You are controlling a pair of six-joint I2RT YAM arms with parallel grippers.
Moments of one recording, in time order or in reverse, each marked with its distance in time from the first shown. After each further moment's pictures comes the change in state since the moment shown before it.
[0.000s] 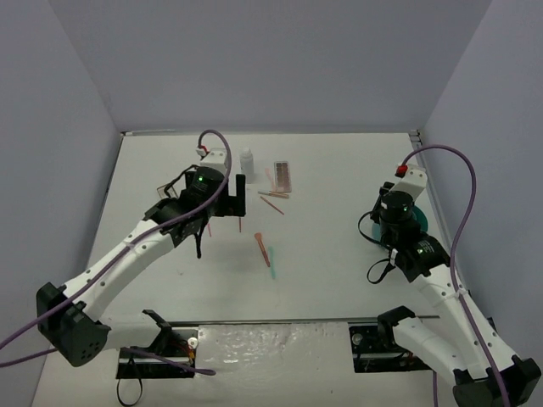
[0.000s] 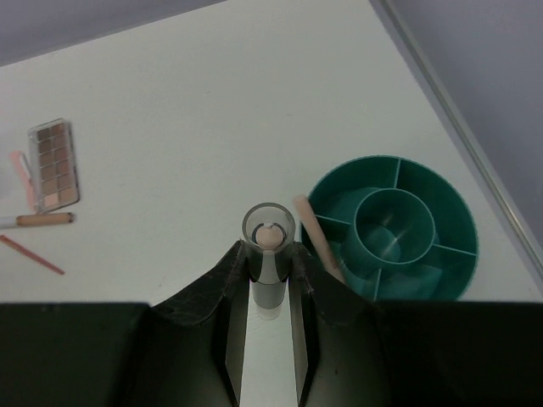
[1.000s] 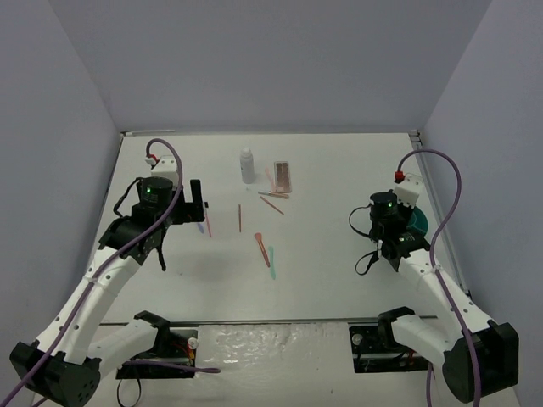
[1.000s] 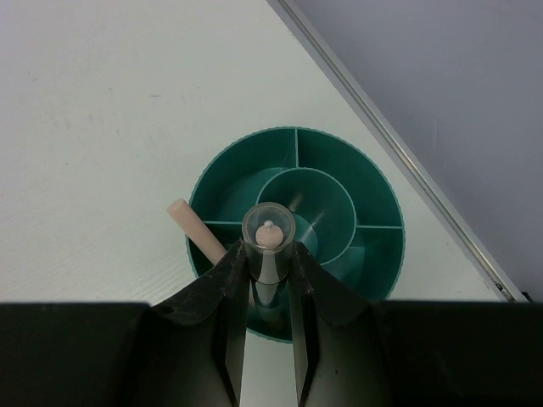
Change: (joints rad) left arm 0.285 -0.271 -0.126 -0.098 0.059 0.119; right arm -0.086 0.169 -0.149 0.146 0.242 0.003
